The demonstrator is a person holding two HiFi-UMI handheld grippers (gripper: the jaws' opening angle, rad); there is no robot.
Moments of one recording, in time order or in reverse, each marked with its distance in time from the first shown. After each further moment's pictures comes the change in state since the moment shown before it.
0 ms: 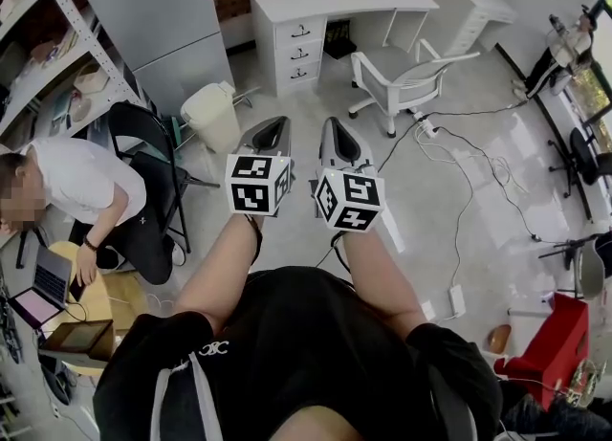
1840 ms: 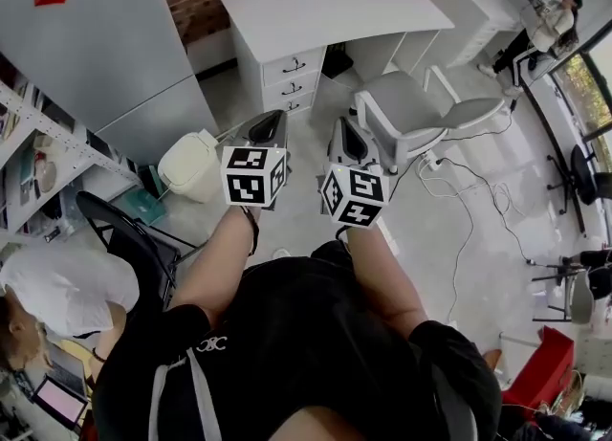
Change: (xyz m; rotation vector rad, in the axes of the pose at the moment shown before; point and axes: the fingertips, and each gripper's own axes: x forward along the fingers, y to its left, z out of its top) left arm 0.357 0.213 0.051 -0.059 0.041 -0.065; right arm 0.389 -0.126 -0.026 -0.030 0.082 -0.135
